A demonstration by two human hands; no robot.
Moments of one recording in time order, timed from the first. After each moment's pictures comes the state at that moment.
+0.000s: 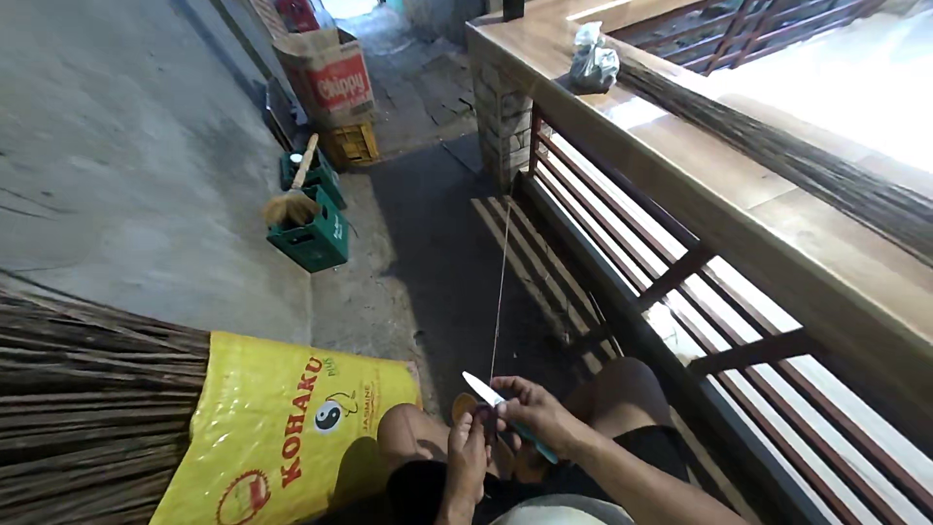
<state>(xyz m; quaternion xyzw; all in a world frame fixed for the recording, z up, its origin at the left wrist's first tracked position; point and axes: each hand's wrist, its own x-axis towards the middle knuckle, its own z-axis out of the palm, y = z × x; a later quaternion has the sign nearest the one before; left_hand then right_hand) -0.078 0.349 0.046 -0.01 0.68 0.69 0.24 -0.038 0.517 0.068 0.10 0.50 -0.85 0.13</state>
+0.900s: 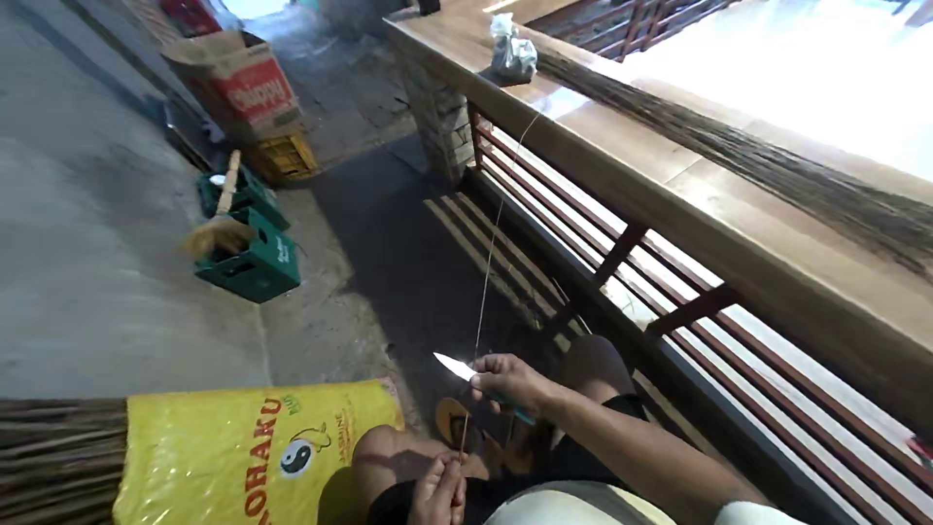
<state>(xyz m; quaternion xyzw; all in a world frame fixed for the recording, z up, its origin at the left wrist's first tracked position) -0.064 0.295 0.063 0.05 0.64 0.66 0.39 -0.060 0.552 0.078 0.13 0.49 -0.86 0.10</state>
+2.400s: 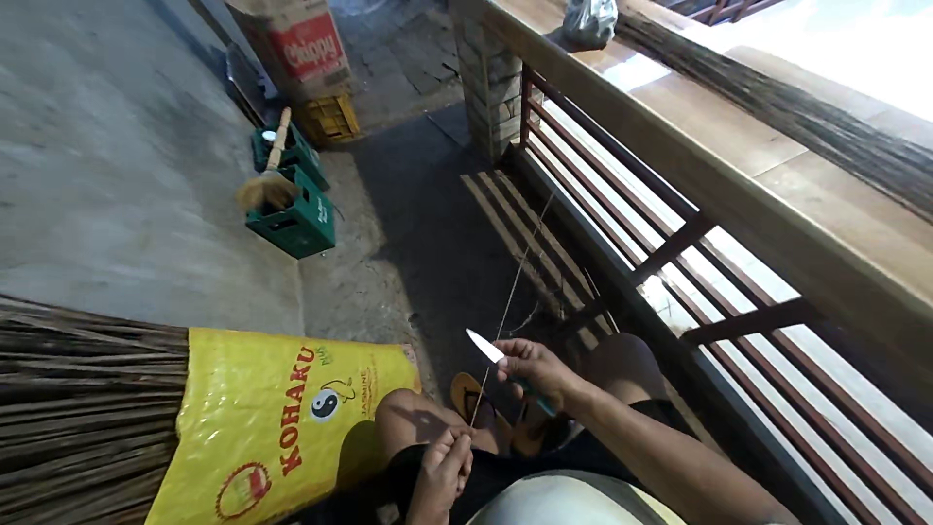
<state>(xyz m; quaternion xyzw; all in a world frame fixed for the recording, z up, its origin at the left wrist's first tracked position) -0.074 0.282 0.062 0.00 0.66 0.64 0.38 -0.064 0.540 0.067 0.15 0.46 -0.87 0.11</state>
